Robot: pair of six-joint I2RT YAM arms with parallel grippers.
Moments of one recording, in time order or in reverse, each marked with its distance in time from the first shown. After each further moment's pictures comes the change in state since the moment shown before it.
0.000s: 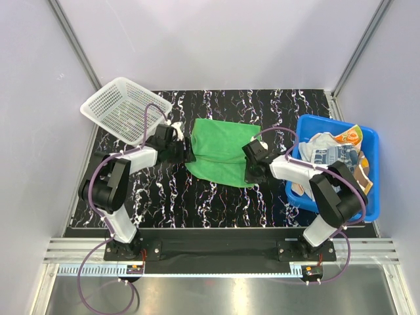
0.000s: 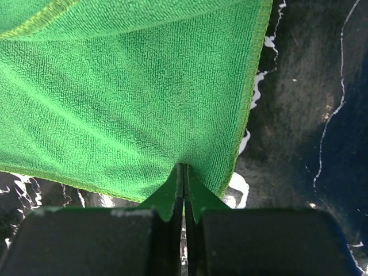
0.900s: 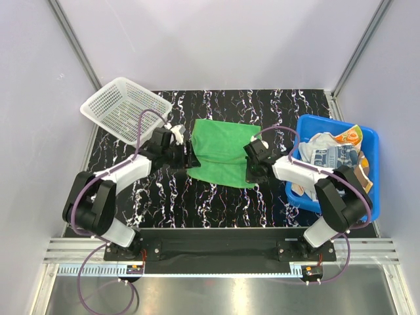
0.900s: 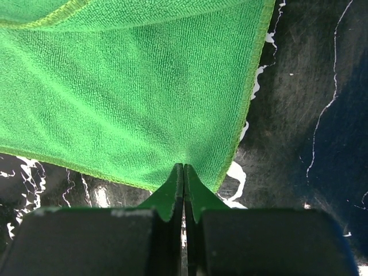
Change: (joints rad) left arm -0.051 -0.212 -0.095 -0.053 0.137 -0.088; right arm -0.001 -0.047 -0.005 -0.028 -0.012 -0.035
